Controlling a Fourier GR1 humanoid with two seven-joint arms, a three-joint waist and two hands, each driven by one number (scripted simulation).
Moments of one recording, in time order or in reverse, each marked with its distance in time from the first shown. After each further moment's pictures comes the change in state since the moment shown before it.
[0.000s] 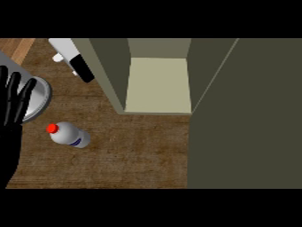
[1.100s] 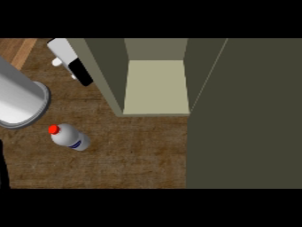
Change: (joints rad) left arm 0.376 -0.111 -0.444 -0.274 -0.300 0.735 0.134; right arm 0.488 -0.030 0.085 -0.307 -0.207 0.216 0.118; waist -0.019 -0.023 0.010
